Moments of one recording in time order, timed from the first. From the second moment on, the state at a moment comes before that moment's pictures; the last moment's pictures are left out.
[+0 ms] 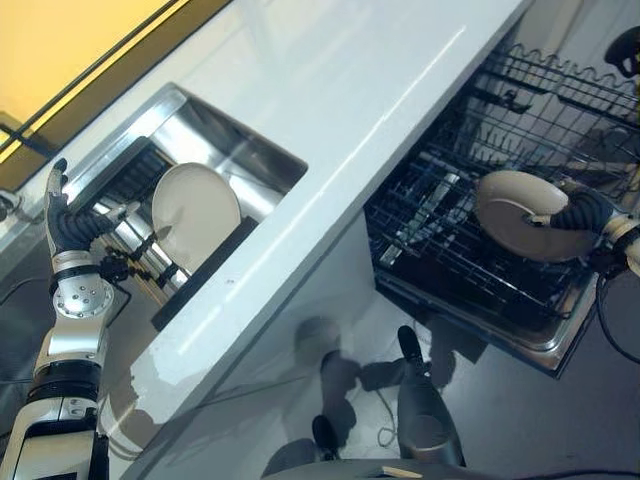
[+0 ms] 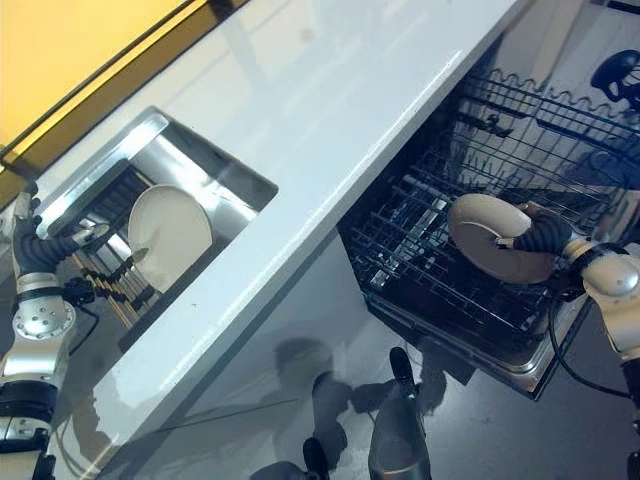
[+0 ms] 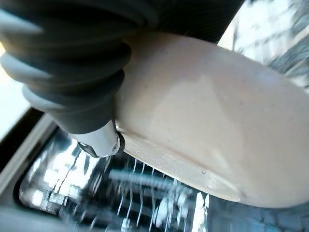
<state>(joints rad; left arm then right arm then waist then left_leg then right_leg) -0.33 0.73 0.14 0.55 -0.11 -0.31 0.39 -0.41 -1.09 0.10 0.38 0.08 -0.07 0.42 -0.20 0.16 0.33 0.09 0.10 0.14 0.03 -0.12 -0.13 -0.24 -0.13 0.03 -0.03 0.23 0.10</state>
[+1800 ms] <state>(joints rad) -0.62 0.87 -0.10 0.66 -0.15 -0.24 0.38 -0.62 -0.91 0.44 0.59 -0.21 0.01 0.38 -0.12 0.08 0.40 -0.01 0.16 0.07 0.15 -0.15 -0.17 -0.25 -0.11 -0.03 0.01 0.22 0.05</state>
